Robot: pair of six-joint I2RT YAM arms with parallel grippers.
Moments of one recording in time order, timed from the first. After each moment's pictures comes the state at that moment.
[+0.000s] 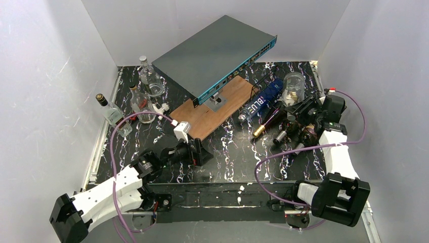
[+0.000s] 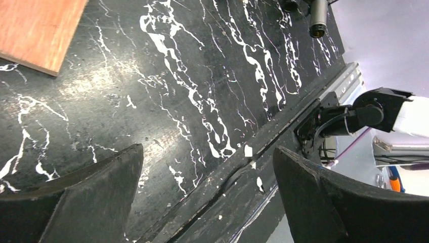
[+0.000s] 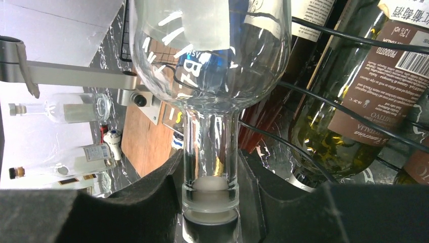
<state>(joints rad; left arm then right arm) -0.82 0.76 0.44 -0.15 0.09 -0.66 -0.24 1.14 0.80 -0.27 -0.48 0.66</state>
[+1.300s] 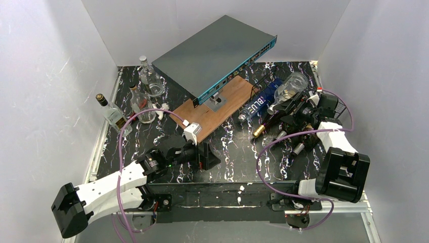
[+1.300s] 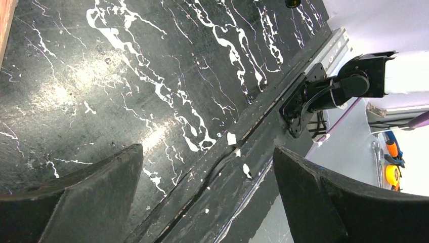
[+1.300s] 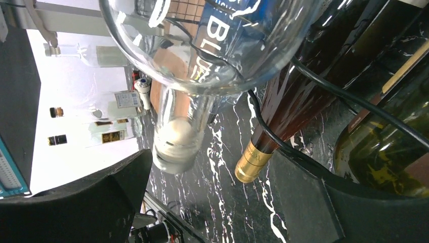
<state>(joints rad) -0.91 0.86 0.49 -0.09 0.15 -0.62 -0.23 1.35 0.79 -0.14 -0.79 0.66</state>
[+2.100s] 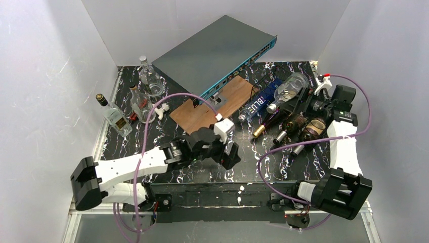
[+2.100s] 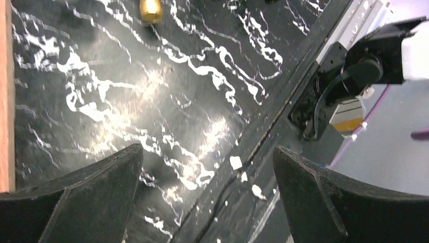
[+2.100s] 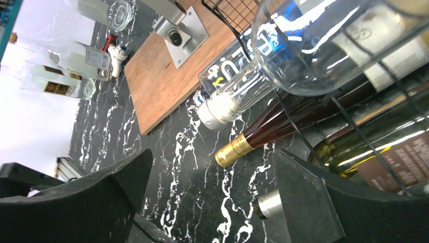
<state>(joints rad) -1.13 1.15 0.82 -0.17 -0.03 -0.38 -0.28 1.20 0.97 -0.42 -0.86 0.22</state>
